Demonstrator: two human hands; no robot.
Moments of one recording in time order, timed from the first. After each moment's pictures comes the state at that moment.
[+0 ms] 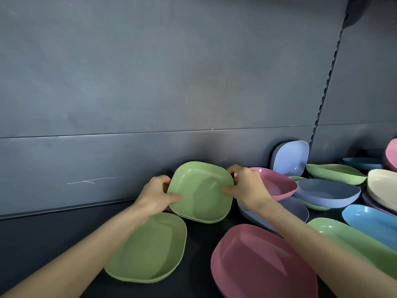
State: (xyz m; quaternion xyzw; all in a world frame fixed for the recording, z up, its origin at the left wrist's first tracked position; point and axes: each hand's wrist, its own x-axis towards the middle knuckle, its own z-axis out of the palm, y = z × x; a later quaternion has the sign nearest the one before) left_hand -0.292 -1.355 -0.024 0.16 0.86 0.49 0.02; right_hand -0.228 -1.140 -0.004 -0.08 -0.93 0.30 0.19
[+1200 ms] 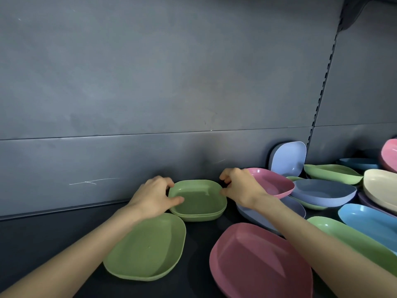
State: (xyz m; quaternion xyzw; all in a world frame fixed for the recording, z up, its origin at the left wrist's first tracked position) left_hand -0.283 -1.362 -0.012 0.21 0.95 0.21 -0.06; right_hand -0.231 -1.141 0.002 -0.04 -0.97 0.20 0.13
